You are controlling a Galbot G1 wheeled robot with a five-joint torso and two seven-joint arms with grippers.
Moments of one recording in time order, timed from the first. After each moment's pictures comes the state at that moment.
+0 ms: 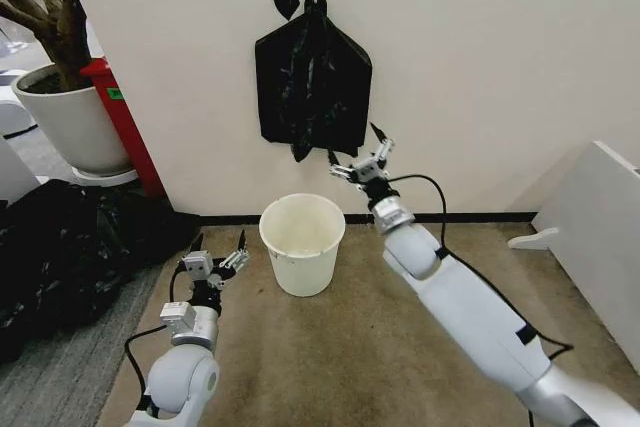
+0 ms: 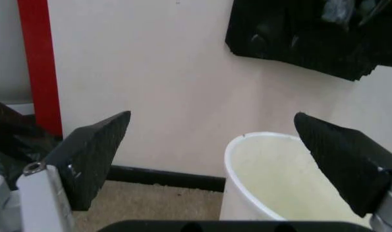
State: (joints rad) left arm 1.39 -1.29 -0.44 -1.93 -0.35 -0.10 -0.17; right arm -0.53 1.17 -0.17 1.56 -0.12 0.16 0.17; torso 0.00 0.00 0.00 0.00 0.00
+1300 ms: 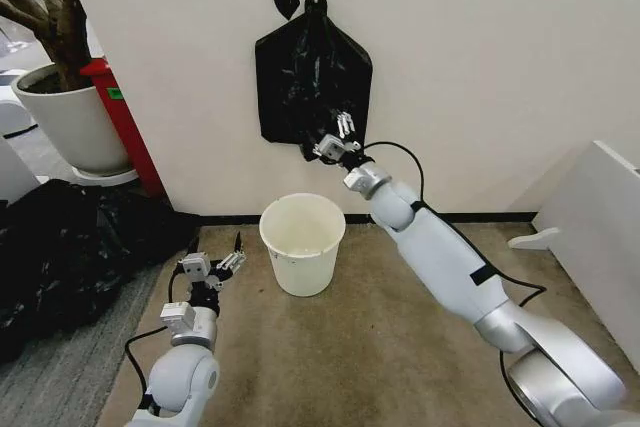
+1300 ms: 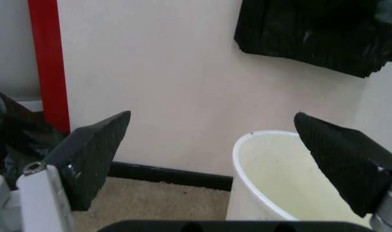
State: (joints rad) left arm 1.39 -1.31 -0.45 -1.92 -0.34 -0.10 -0.18; right arm -0.39 1.26 -0.13 1.26 -0.38 0.12 0.07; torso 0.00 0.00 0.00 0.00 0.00
